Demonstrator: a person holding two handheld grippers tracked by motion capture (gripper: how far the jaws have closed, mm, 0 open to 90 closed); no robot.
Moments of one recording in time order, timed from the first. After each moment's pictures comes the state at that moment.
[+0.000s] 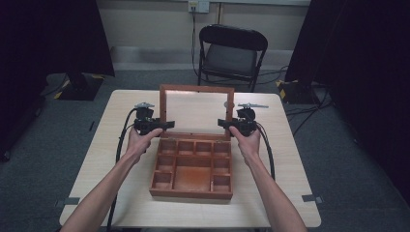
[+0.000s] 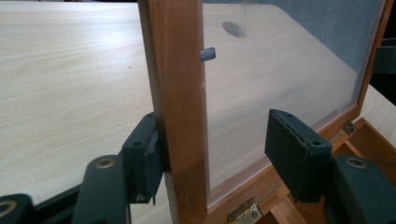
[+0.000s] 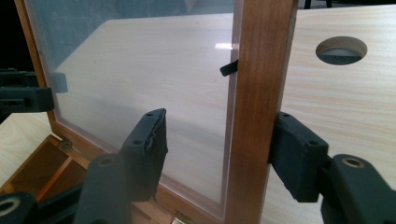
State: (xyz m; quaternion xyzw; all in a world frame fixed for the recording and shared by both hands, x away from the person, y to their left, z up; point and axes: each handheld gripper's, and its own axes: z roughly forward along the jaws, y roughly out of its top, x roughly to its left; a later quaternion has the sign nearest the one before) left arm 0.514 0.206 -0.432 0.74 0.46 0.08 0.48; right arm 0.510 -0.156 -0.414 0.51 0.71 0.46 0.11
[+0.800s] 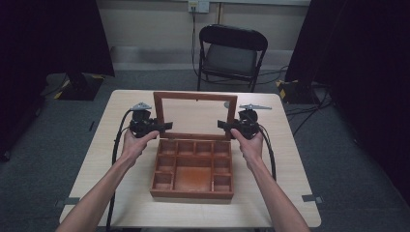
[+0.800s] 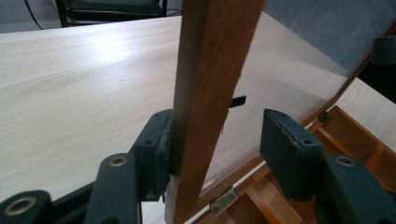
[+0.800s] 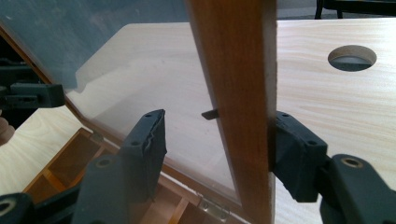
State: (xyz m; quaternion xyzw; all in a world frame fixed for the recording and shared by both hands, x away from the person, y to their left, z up) left arm 0.493 0.210 -0.414 0.76 0.42 0.10 0.49; right arm 0.487 -0.156 -0.397 0.49 0.72 0.48 0.11
